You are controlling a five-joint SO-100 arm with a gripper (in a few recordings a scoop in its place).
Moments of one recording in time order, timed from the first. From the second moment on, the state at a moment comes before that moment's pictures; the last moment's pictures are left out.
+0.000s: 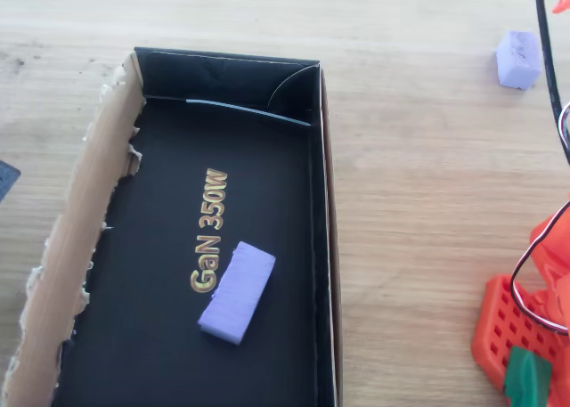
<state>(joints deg) 94.7 72.1 59.7 100.8 68.6</state>
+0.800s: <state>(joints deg) 99.6 72.1 59.7 100.8 66.6</state>
